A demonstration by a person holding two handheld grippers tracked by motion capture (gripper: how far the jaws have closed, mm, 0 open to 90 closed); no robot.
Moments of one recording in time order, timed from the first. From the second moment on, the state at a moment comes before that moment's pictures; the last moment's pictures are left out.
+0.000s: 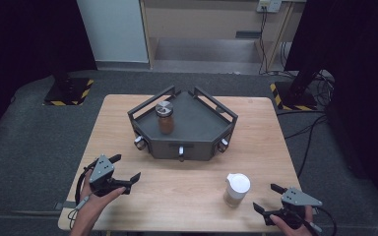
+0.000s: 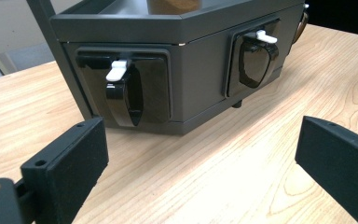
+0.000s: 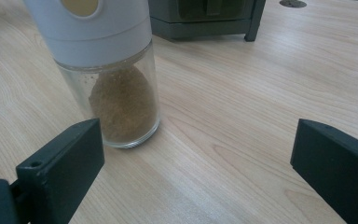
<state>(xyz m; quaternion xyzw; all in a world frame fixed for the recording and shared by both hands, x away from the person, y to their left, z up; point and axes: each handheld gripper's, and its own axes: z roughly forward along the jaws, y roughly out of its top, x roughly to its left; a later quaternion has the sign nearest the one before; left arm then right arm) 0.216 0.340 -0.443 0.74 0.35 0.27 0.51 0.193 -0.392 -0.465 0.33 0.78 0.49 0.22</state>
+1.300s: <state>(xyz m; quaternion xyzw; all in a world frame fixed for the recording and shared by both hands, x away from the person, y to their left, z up) 0.184 0.343 -0.464 0.74 0.35 0.28 0.50 0.192 -0.388 -0.467 0.33 0.78 0.49 0.23</state>
